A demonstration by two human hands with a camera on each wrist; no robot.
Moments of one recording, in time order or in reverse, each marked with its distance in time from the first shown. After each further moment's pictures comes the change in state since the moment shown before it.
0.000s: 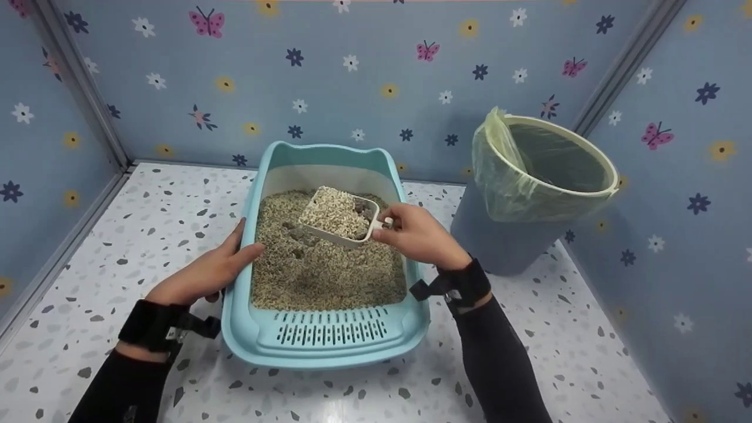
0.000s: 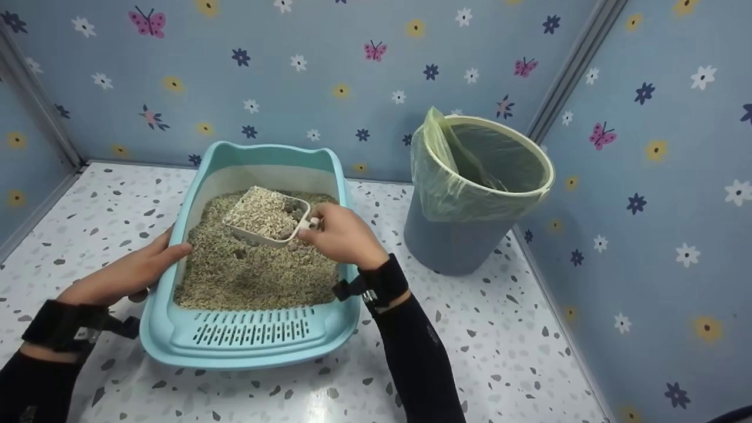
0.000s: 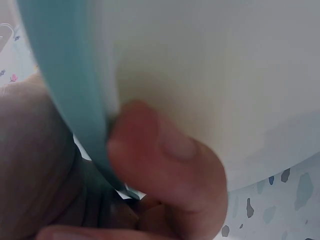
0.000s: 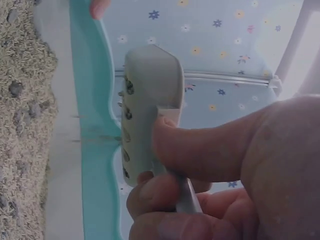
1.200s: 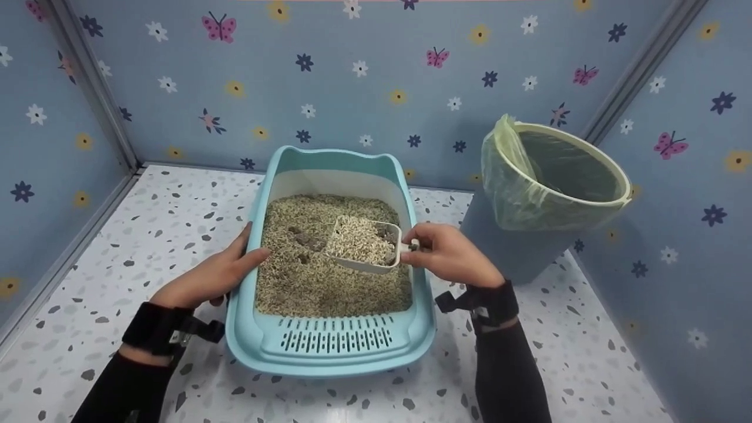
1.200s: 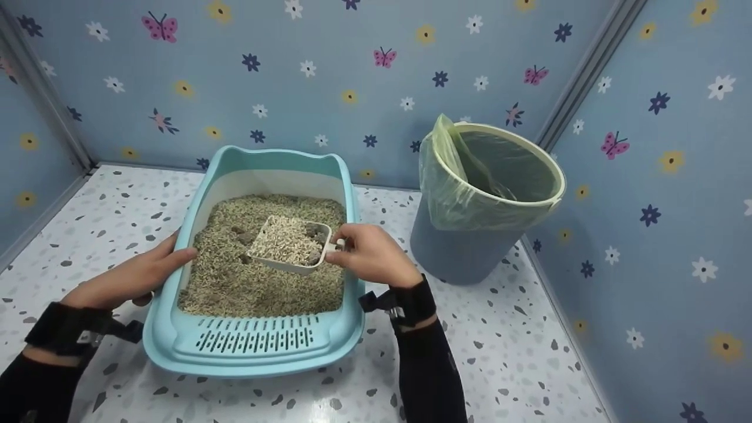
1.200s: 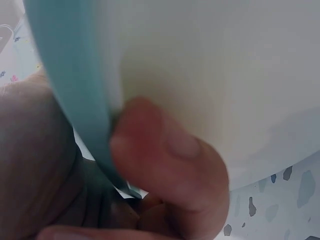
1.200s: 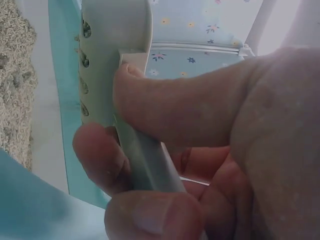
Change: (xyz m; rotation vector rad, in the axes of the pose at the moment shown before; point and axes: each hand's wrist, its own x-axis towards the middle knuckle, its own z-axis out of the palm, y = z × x) left_hand -0.001 -0.002 0.000 -0.009 0.007 0.010; right_hand -0.028 0.035 -0.016 -0.007 -0.038 -0.125
